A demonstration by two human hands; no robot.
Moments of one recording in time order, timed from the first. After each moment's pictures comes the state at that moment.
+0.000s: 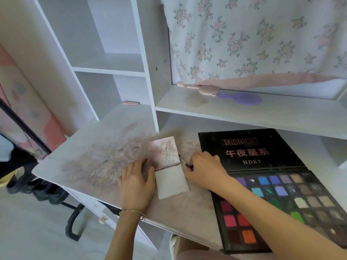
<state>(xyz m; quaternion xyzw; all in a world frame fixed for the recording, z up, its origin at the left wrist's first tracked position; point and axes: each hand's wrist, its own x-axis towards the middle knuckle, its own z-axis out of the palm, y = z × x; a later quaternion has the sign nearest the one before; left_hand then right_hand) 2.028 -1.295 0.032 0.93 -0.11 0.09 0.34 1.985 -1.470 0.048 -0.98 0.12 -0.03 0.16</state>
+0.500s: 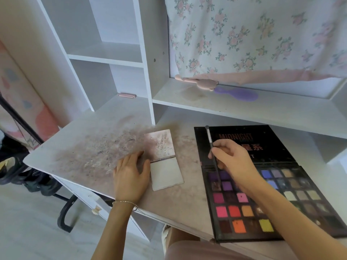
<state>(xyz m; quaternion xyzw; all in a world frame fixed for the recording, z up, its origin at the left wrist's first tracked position) 2.028 -1.294 0.029 0.93 -0.13 0.08 0.34 1.928 -1.508 0.071 -0.72 0.16 -0.17 0.65</state>
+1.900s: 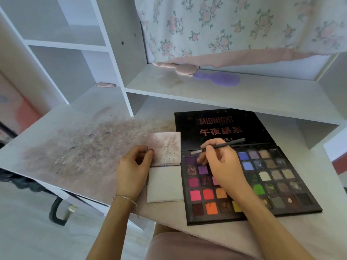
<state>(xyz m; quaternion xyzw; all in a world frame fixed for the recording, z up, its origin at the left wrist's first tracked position) 1.999 -1.351 0.035 0.84 -0.15 0.04 0.52 1.903 -1.521 0.050 -0.76 0.16 -0.23 0.58</state>
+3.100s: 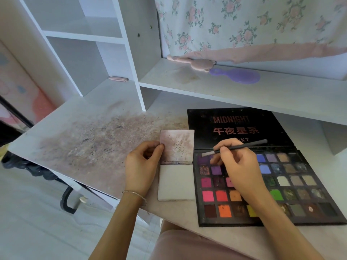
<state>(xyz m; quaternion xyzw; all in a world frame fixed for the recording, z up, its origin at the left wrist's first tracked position) 2.002 -1.348 0.035 0.80 -0.11 0.03 0.58 1.899 -1.517 0.059 -0.76 0.13 -0.23 0.59</state>
